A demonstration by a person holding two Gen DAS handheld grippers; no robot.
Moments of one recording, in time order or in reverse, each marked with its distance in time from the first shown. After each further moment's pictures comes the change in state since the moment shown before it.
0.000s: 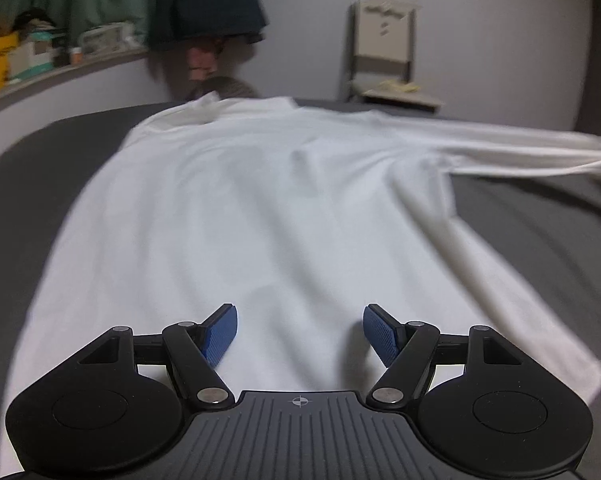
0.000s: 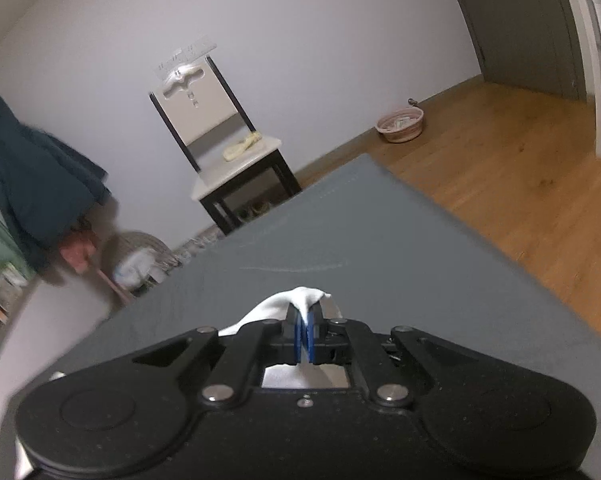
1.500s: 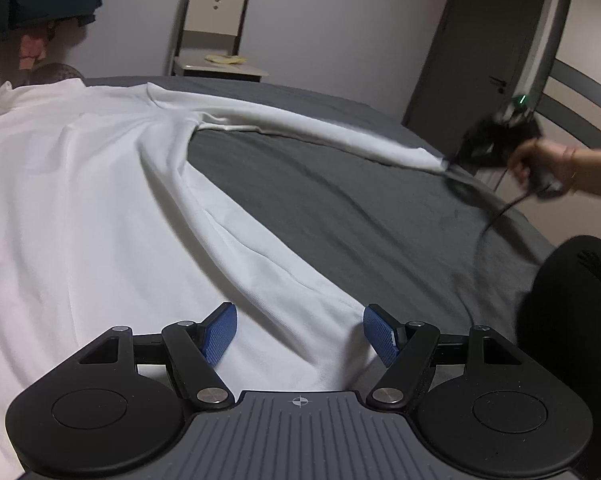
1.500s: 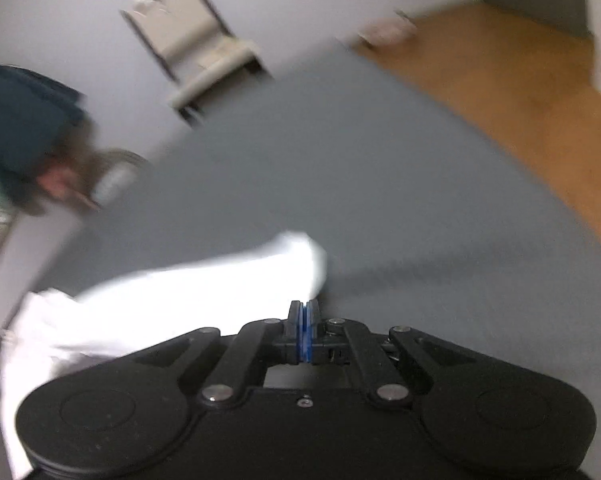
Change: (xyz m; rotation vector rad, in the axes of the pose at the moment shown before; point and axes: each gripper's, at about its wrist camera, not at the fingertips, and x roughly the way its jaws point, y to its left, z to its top) left arm -0.014 -0.092 -0.013 0.148 0.098 -0.476; right arm 0.028 -0.059 -0.043 0.066 0.268 -0.008
